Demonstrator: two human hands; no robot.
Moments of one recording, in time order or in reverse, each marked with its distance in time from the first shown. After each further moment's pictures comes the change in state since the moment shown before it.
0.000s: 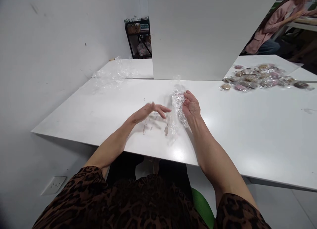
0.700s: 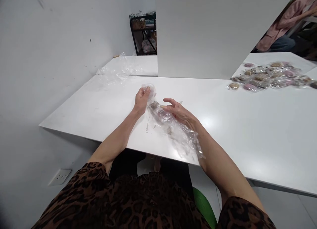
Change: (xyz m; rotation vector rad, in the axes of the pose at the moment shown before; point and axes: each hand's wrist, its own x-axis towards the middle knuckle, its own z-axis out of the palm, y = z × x) left_hand 0.019 -0.023 -0.013 -0.426 1.045 -0.111; right_hand -0.058 0.001 0.037 -0.457 -0.532 0.383
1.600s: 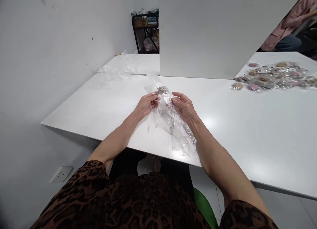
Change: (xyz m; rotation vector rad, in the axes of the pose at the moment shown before) left_hand -0.016 0.008 -0.002 -0.067 -0.204 -0.343; right_hand 0.008 0.000 0.002 0.296 0.302 -0.265
